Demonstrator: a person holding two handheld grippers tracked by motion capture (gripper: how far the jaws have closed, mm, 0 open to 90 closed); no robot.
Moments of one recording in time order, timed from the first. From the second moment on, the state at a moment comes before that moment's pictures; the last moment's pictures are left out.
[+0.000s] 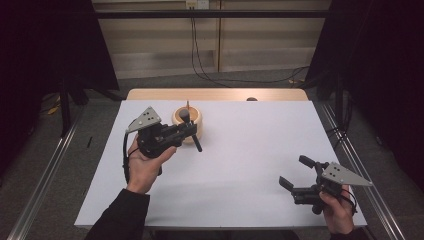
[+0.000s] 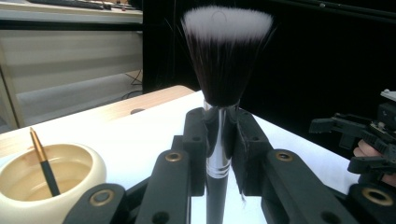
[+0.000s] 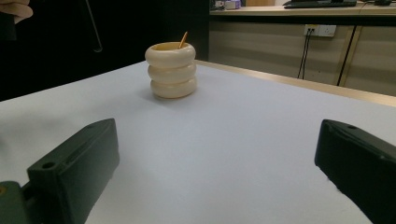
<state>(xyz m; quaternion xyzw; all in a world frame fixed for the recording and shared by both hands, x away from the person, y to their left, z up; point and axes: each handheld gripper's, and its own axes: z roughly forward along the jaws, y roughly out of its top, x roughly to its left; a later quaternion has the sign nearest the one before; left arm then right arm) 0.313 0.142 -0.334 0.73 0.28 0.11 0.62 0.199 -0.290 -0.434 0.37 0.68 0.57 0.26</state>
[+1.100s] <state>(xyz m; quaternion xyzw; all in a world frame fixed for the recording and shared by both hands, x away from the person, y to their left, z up) 0.375 0.157 -0.314 0.72 0.33 0.18 0.59 0.202 -0.291 -0.437 0.38 0.68 0.57 0.24</state>
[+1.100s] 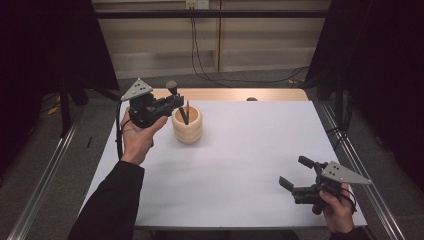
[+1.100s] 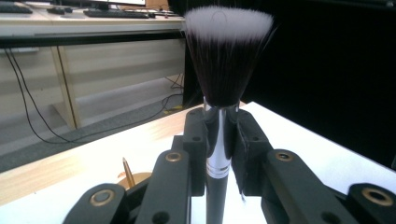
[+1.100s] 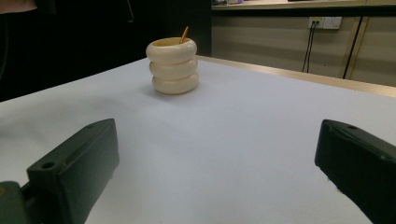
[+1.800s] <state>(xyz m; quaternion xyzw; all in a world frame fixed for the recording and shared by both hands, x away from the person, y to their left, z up) 0.412 0.149 -0.330 0.72 0.35 0.20 0.57 0.202 -0.291 -0.437 0.38 0.68 0.58 0.24</state>
